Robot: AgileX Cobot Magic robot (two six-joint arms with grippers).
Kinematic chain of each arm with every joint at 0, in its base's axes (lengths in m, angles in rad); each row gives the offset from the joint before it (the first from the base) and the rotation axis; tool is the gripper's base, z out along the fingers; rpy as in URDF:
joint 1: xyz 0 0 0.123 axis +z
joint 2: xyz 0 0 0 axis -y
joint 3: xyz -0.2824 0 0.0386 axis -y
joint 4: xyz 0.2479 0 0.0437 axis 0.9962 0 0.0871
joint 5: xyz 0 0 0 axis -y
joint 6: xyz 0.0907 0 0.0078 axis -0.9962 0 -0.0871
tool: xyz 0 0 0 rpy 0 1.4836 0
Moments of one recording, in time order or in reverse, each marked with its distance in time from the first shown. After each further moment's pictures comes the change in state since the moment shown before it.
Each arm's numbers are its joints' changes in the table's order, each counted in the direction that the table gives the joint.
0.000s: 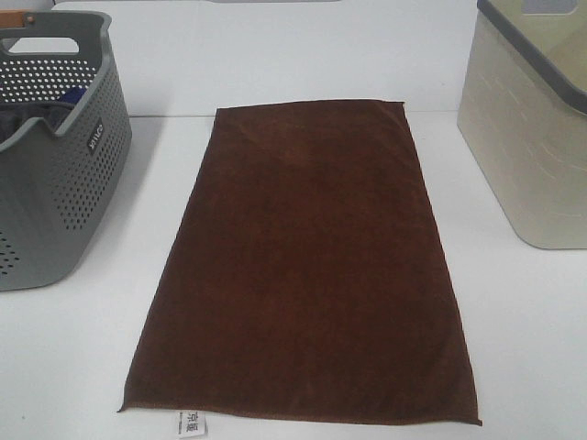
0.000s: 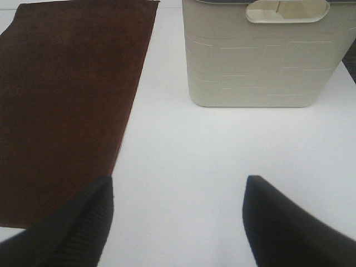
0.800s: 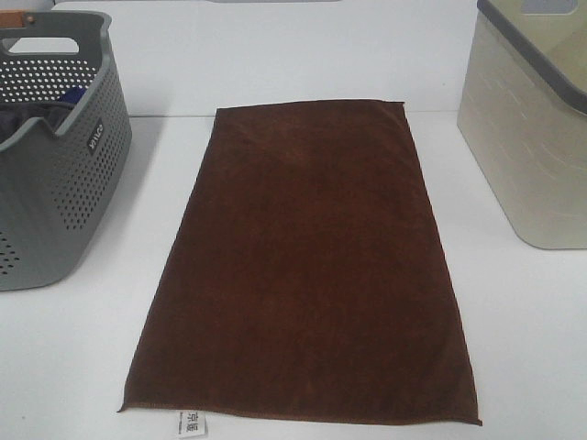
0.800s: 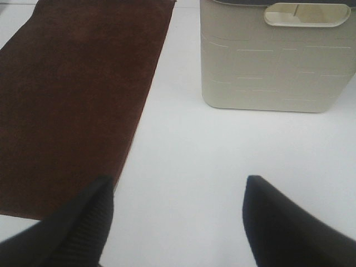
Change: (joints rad) left arm 0.000 0.000 0.000 0.000 0.000 0.000; right arm 0.060 0.000 0.000 -0.002 0.000 0.000
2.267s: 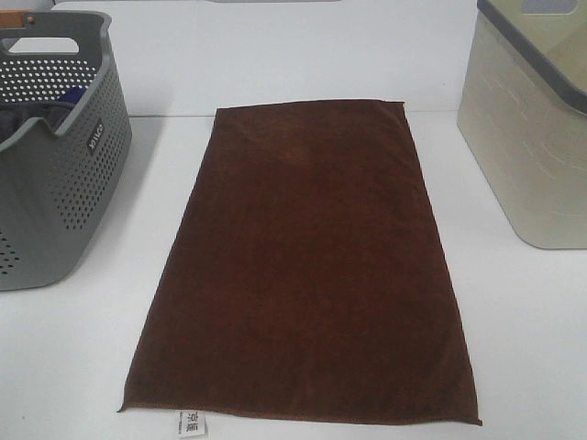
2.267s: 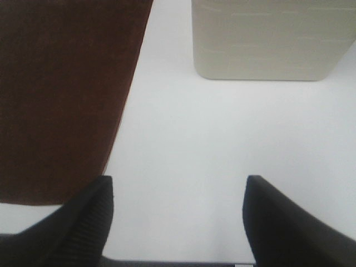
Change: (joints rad) left arm 0.012 -0.223 0.000 0.000 0.001 0.000; right arm -0.044 -0.118 0.000 -0.005 0.000 0.000
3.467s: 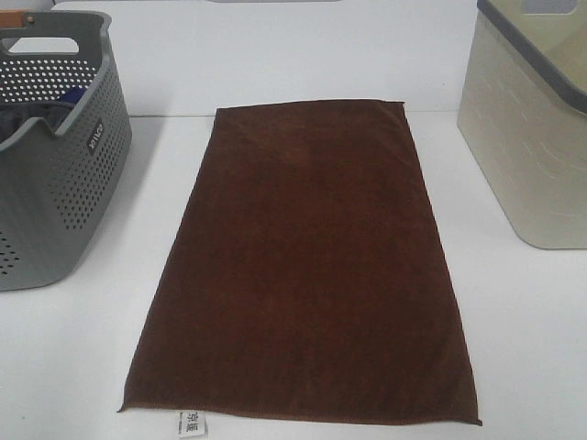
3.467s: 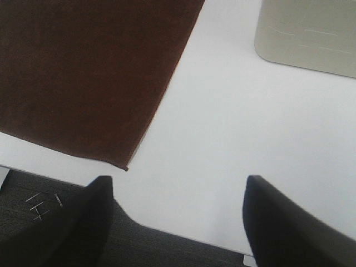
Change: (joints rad) left arm -0.427 -0.108 0.000 0.000 0.001 0.000; right arm 0.227 -0.130 0.000 -0.001 -0.001 0.000
